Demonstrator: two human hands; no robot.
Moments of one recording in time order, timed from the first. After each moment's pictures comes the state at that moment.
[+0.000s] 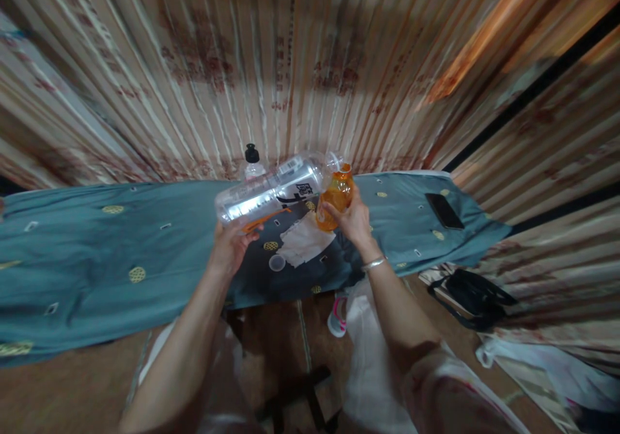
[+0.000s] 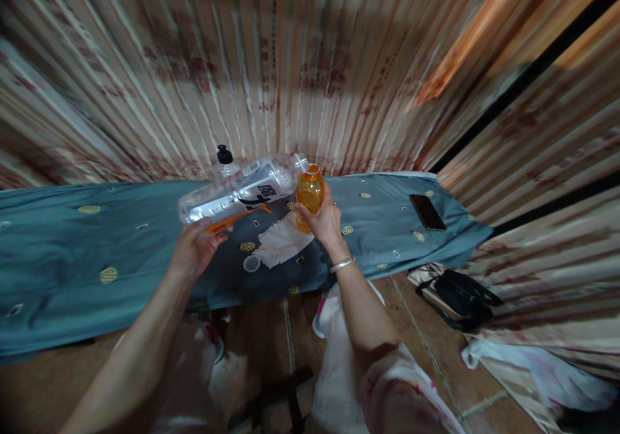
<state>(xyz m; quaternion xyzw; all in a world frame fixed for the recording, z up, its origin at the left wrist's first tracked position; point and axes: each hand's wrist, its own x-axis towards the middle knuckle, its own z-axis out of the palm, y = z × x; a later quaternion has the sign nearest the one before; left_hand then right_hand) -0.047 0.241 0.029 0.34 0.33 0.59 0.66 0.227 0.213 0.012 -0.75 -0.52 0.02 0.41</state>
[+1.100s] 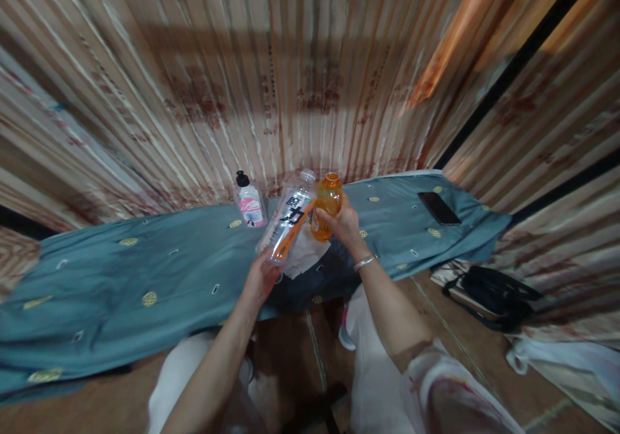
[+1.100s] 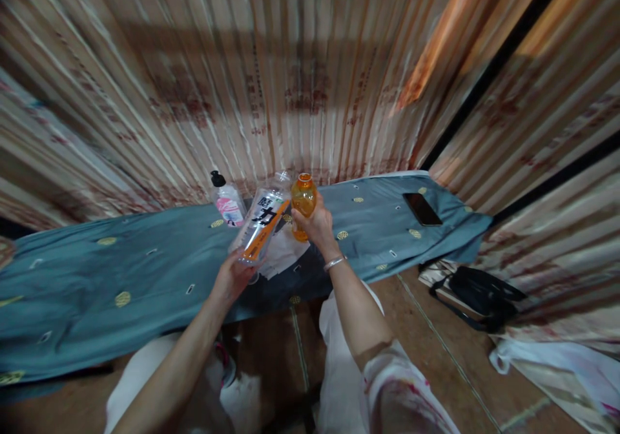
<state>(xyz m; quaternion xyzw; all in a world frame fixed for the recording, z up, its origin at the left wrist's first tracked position) -0.007 0.216 -0.020 0.24 0.37 0.48 0.76 0.229 0.220 0.021 -0.75 -0.49 0.07 0.44</state>
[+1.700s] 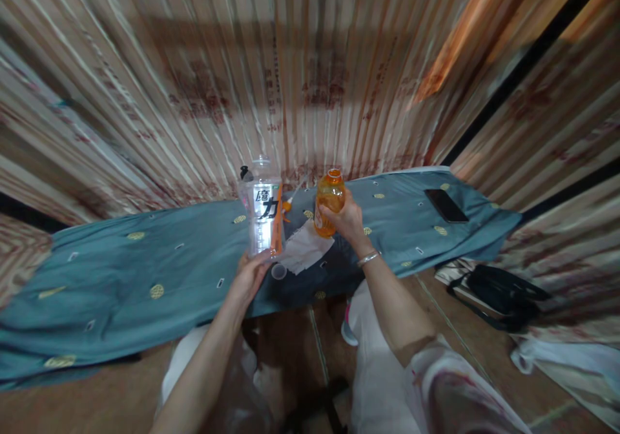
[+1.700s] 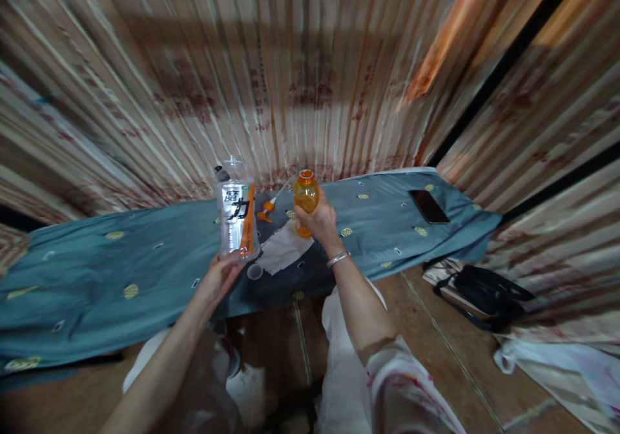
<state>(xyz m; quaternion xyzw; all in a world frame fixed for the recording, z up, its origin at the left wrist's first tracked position) -0.033 0.217 -0.012 0.29 0.41 0.52 0.69 0.223 0.220 0.028 -0.76 -0.48 0.08 0.43</state>
